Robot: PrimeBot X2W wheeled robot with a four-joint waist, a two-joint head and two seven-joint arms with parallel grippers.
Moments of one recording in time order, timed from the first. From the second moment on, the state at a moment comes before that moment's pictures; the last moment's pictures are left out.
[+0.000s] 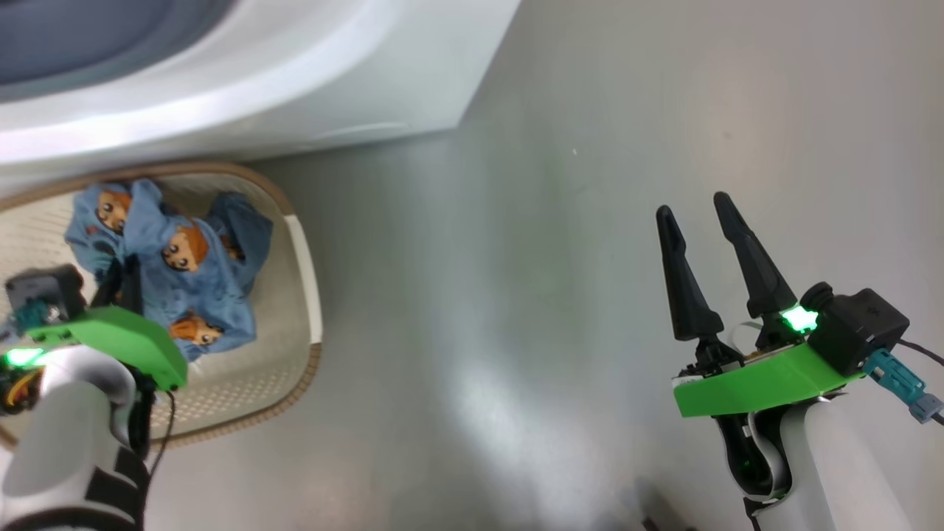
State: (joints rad) left arm -0.72 0.18 0.02 1.00 -0.19 -0.08 -0.25; right arm -0.30 -0.05 0.10 0.06 0.32 0.12 -0.26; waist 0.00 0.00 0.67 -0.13
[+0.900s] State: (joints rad) left arm -0.35 0.08 0.04 0.61 -0.21 -0.06 -0.25; right arm -0.17 -0.05 0.06 0.11 0.28 0.12 -0.26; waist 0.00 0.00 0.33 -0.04
